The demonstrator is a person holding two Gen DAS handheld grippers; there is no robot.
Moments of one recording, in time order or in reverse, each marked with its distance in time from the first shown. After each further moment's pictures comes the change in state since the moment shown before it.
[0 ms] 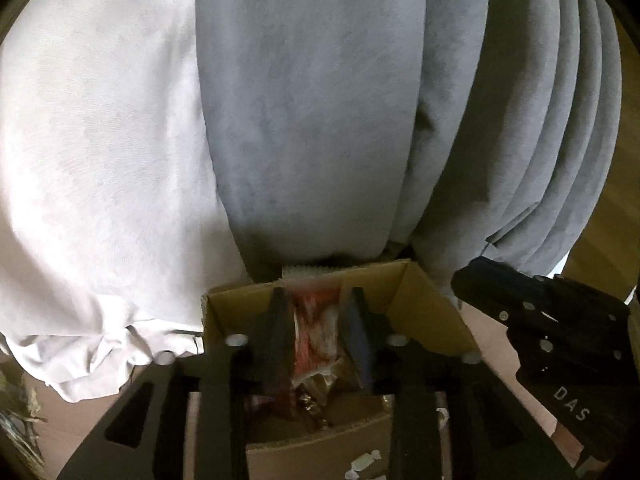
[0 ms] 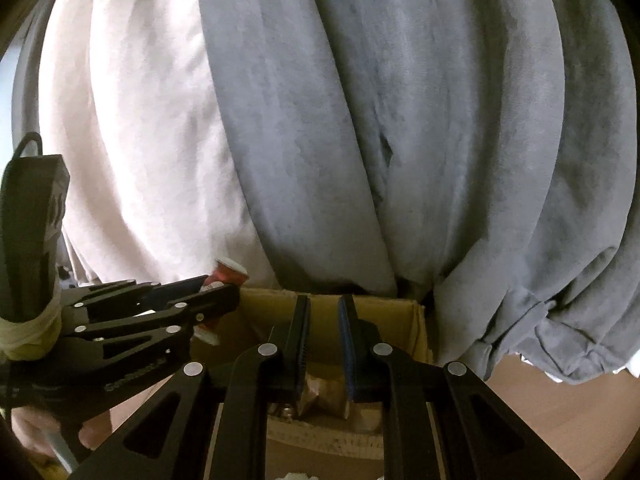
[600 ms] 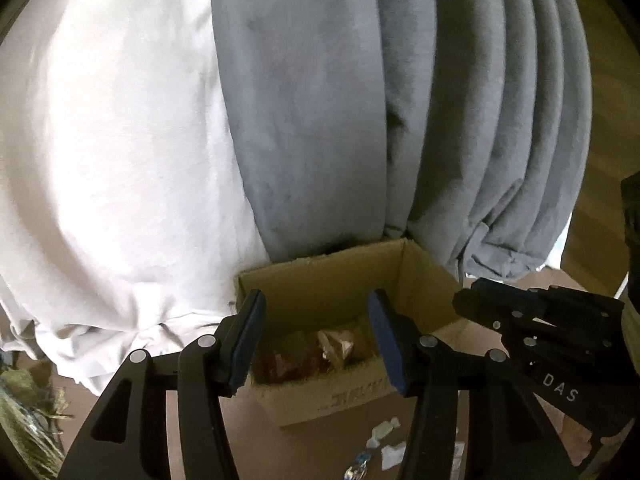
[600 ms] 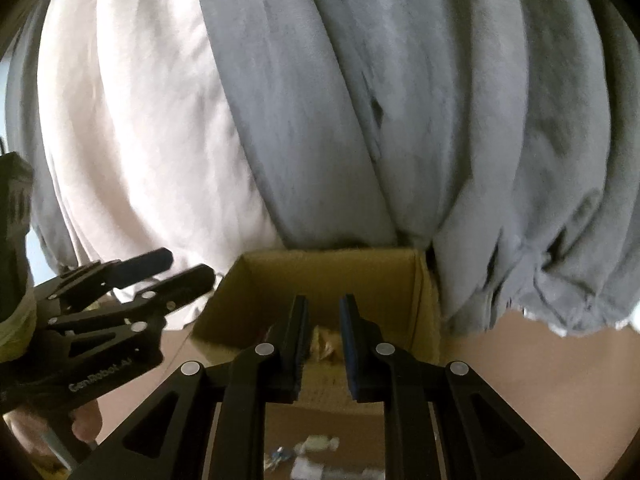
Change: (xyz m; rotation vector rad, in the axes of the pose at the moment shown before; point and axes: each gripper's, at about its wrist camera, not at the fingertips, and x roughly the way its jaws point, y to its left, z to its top) left arm -0.059 -0.010 -0.048 0.092 -0.083 0.063; right arm -0.029 0.008 -0.039 0.082 0.050 -0.008
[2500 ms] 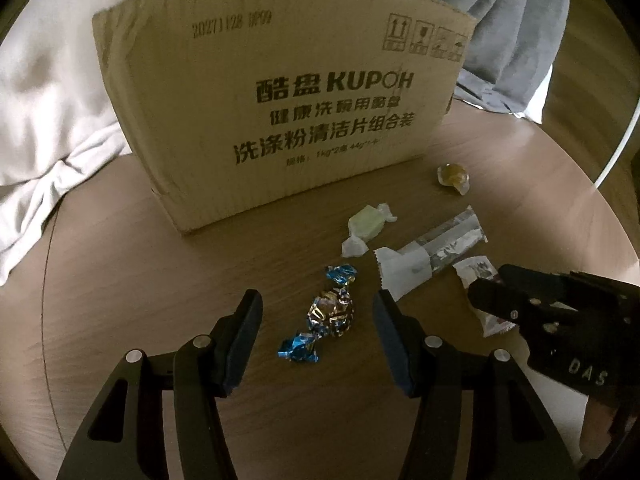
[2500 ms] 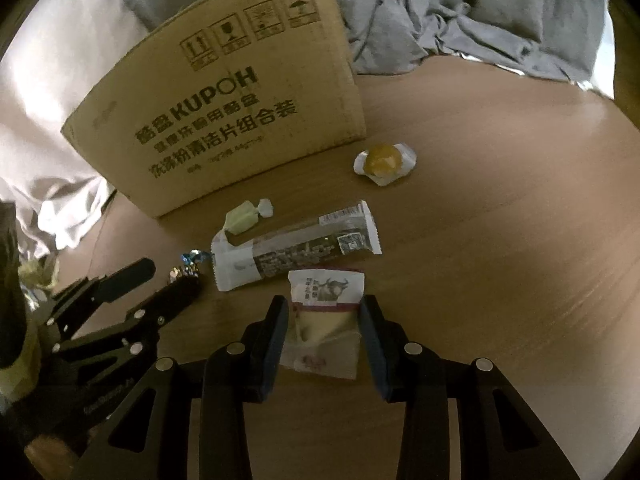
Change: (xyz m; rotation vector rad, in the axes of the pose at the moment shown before) left arm 0.081 -0.015 -0.178 0.043 0.426 -0.202; right arm 0.037 -0.027 -0.190 0.299 0.411 -0.199
